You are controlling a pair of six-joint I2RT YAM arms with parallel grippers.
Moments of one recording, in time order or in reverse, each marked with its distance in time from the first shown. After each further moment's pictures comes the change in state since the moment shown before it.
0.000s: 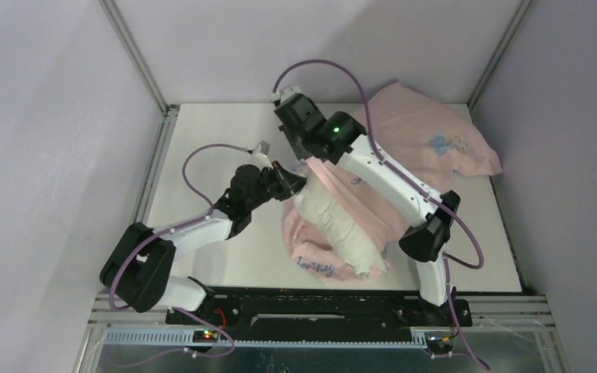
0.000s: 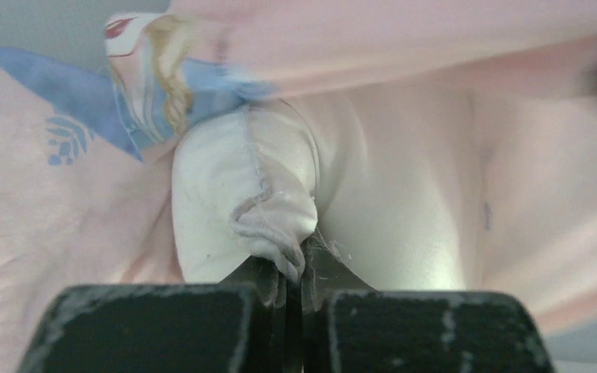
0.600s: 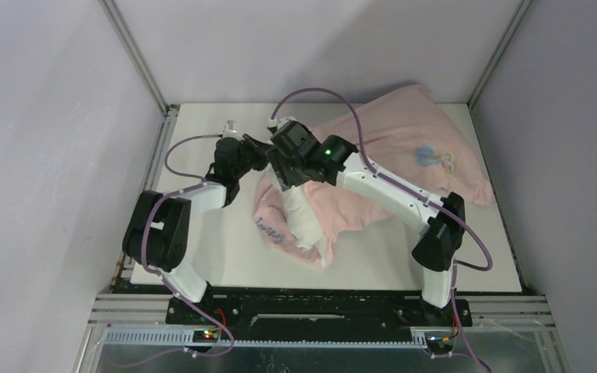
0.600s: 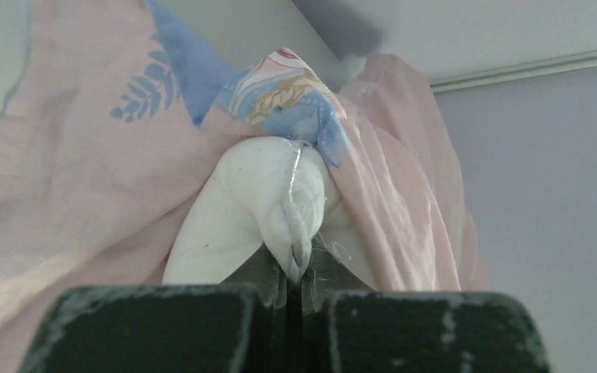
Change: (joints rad) left arm 0.290 0.253 0.187 0.063 0.032 -0.177; right arm 0.042 -0.100 -0.271 0.157 -0.226 0.192
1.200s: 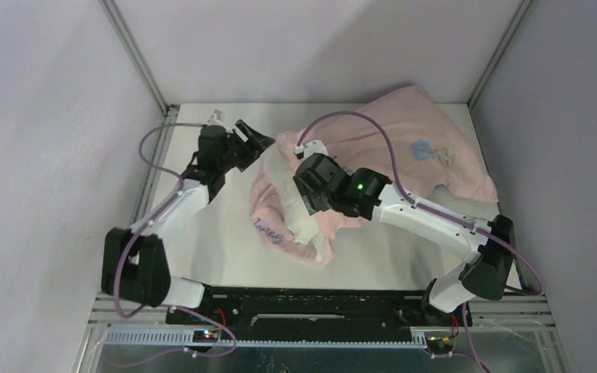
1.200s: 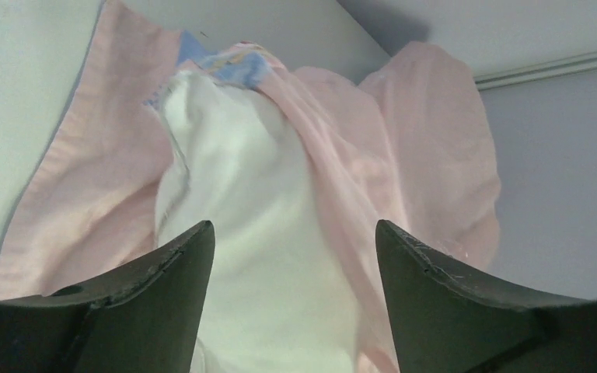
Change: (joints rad) left arm 0.036 -0.182 0.140 -0.490 -0.067 0.166; right arm 0.078 -0.350 -0.424 0.081 0.183 0.013
